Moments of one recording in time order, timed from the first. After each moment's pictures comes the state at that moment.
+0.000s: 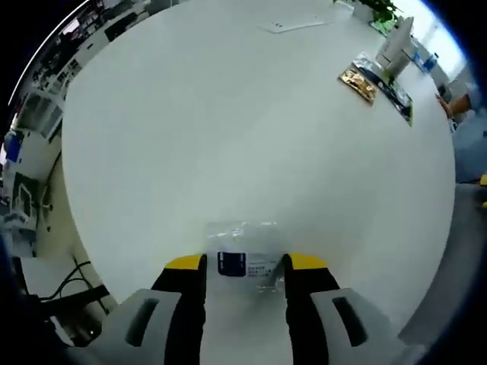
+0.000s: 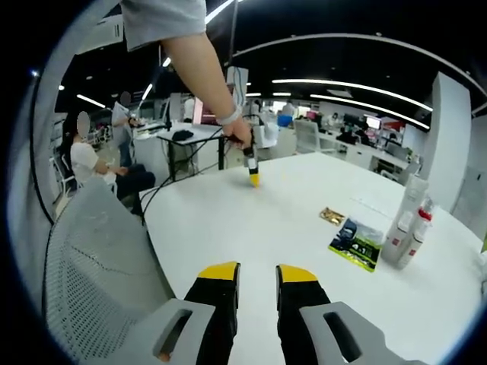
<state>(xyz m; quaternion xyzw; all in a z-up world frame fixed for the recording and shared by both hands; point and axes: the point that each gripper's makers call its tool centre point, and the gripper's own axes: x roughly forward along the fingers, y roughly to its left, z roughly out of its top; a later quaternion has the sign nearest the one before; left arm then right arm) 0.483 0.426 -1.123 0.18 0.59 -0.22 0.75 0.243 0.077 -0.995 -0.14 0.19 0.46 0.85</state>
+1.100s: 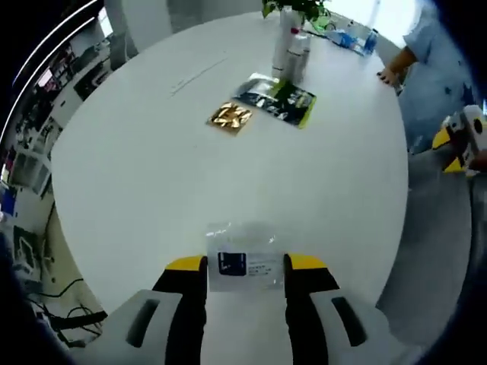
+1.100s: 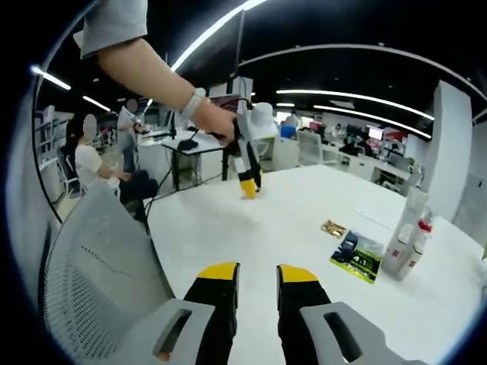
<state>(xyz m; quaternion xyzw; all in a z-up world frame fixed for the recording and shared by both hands) 0.359 0.271 -1.037 0.22 0.49 -0.34 0.77 0.240 0.082 -0.981 -0.14 0.16 0.48 0.85</state>
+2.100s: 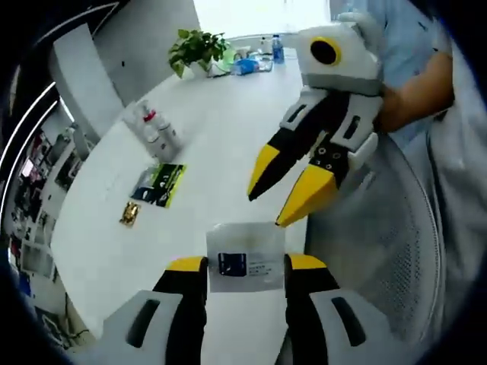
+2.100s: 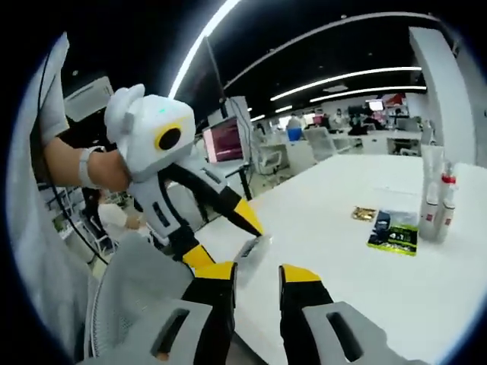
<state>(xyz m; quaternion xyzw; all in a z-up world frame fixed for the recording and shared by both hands) 0.218 0.114 -0.985 0.31 0.33 -0.45 0.77 0.218 0.093 -0.966 0.04 0.20 0.52 0.83</state>
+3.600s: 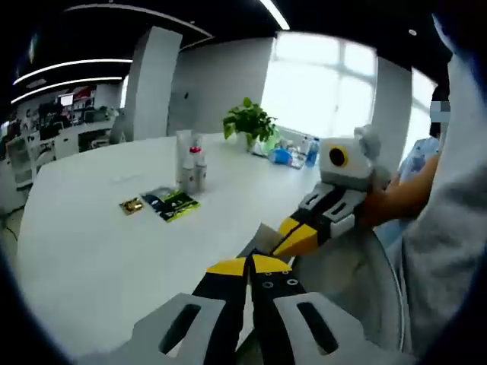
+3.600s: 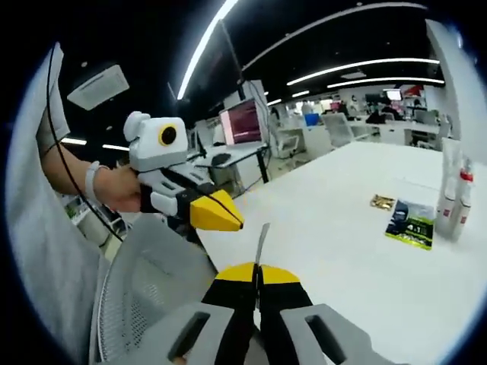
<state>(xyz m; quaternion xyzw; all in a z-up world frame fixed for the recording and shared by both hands) 0.210 0.130 -0.953 -0.08 0.21 -0.41 0.89 0.195 0.101 -0.983 0.00 0.24 0.56 0.79</state>
